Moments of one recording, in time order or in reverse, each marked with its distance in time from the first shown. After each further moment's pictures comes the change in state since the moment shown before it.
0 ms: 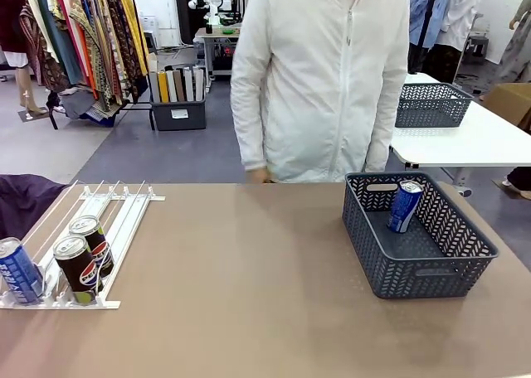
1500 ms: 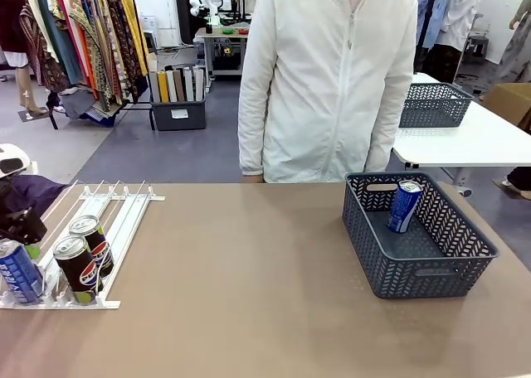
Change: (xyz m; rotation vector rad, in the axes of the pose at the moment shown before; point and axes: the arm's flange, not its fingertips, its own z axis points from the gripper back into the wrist) left arm 0.026 -0.023 -0.129 -0.011 0.088 0.228; right arm 0.000 0.000 0.000 0.000 0.000 0.000
